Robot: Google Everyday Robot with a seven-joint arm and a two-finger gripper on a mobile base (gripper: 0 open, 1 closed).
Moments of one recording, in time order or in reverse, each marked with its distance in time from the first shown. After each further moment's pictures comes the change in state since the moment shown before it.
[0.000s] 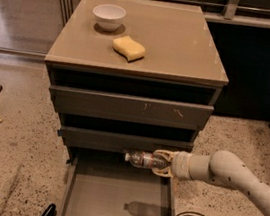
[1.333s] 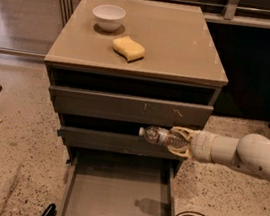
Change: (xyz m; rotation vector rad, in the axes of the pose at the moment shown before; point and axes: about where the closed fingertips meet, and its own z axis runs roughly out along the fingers) arm -0.042 -0.080 -0.095 0.155 0.031 -0.042
